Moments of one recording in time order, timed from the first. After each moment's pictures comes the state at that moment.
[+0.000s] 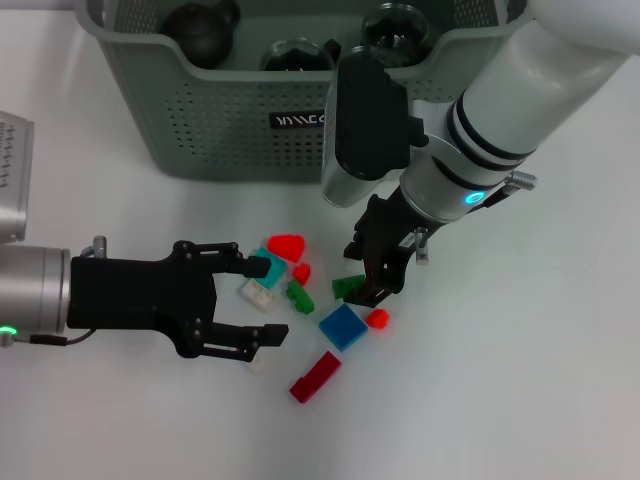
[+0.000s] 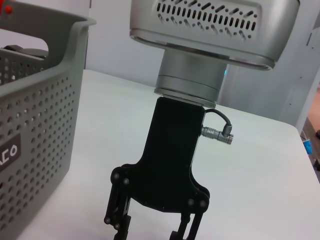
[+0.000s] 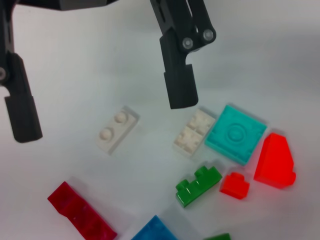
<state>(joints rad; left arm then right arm) -0.37 -2.16 0.76 0.85 2.14 1.72 -1.29 1.03 2.12 -1.74 -0.66 -2.26 -1.20 2.03</state>
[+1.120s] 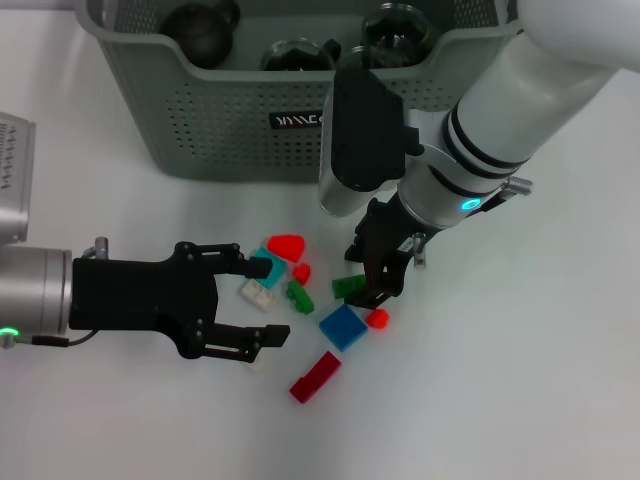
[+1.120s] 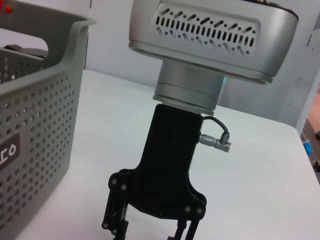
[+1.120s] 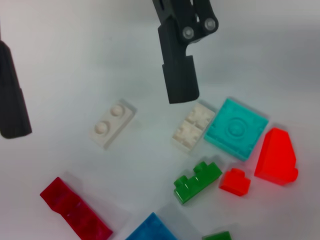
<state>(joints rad) -0.37 -2.17 0.76 0.85 2.14 1.72 -1.29 1.03 2.12 -1.78 -0.65 -2.25 -1.16 2.05</state>
